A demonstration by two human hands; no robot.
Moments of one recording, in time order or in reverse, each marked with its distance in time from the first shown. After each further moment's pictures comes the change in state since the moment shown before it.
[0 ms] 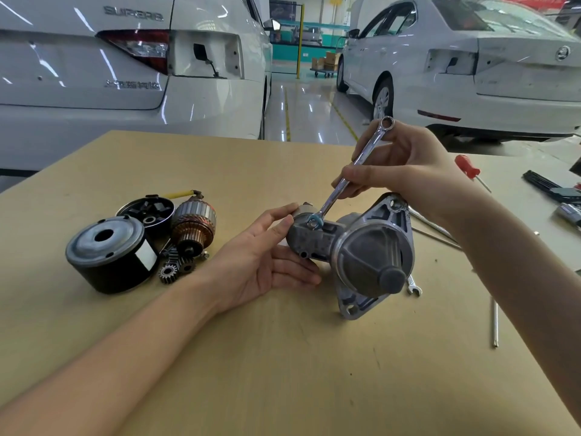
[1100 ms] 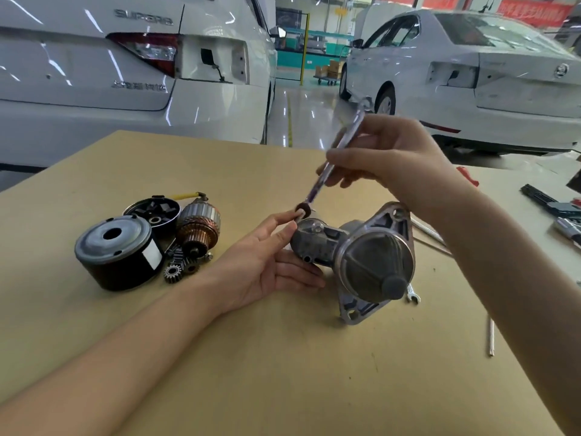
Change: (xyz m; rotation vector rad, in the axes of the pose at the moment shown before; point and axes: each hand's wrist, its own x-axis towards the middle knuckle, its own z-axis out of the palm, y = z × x) left_hand 0.001 -0.002 -0.001 0.008 -0.024 0.013; right_hand 0.013 -0.019 0.014 0.001 -0.032 -0.026
